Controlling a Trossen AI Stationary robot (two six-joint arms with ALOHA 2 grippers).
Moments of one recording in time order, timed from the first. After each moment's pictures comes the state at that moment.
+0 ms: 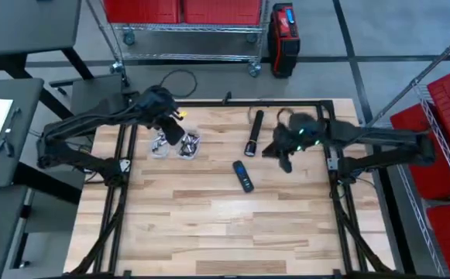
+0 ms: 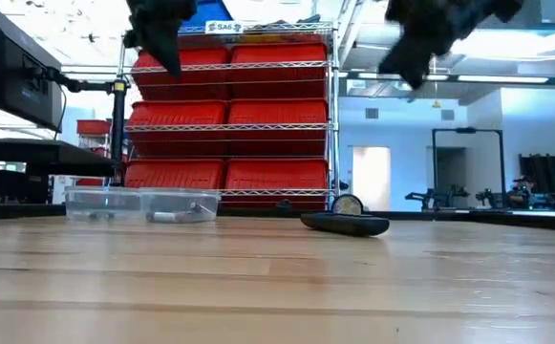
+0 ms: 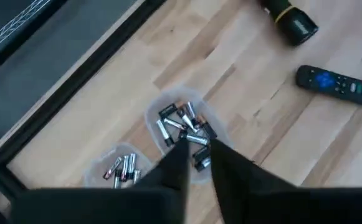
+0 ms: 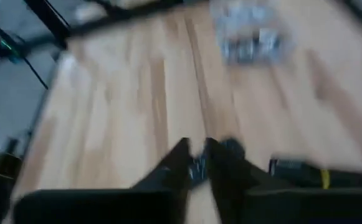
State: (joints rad) left arm 0.35 1.21 1.40 -1.04 -0.25 -0.26; right arm -0.23 1.03 0.91 -0.44 -0.27 0.10
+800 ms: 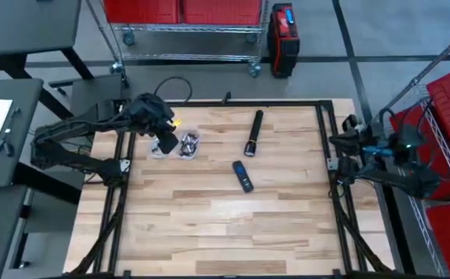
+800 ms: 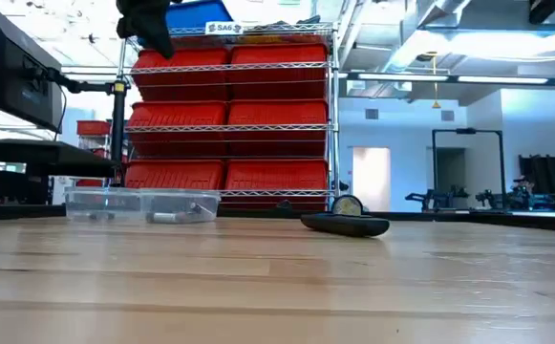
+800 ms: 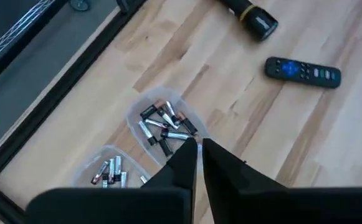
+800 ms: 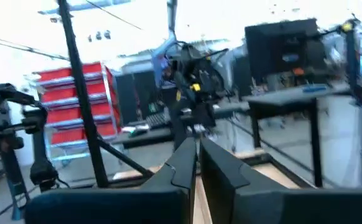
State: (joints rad) left arm 0.26 1.14 1.37 -1.03 -0.24 -0.25; right arm -0.30 0.01 0.57 -0.30 -0.23 0.20
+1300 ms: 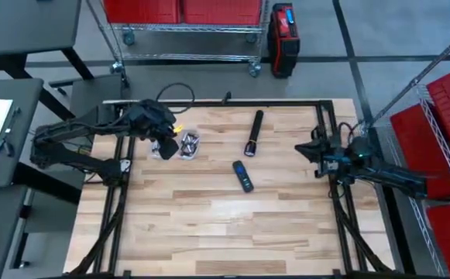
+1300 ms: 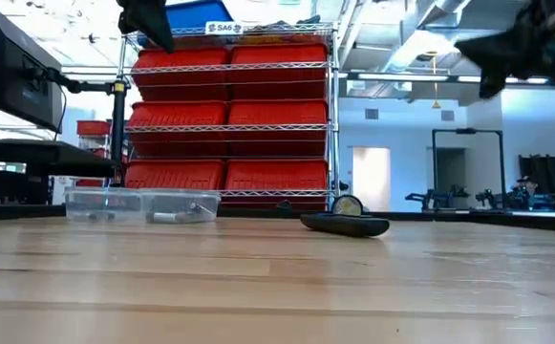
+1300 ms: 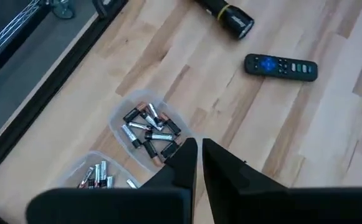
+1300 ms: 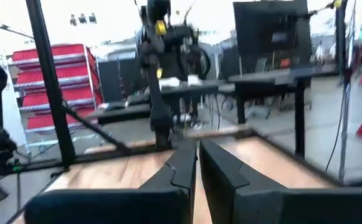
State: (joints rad) left arm 0.18 1.14 1.37 -1.02 -0.24 -0.26; right arm -0.30 0.00 0.06 0.14 -0.18 0.16
